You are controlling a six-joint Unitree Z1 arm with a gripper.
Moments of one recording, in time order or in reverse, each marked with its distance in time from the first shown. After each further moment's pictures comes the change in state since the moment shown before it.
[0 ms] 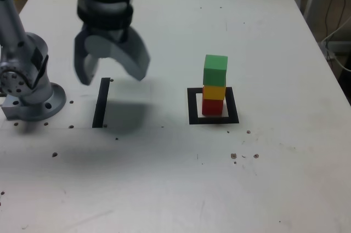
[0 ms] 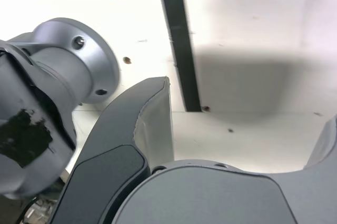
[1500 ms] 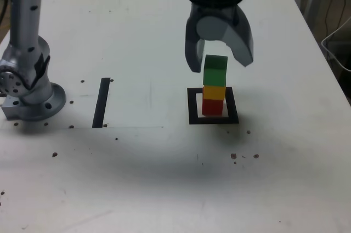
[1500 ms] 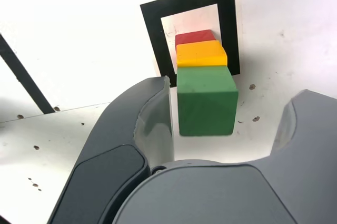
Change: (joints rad) arm -0.087 0.334 -0.727 0.132 0.055 -0.029
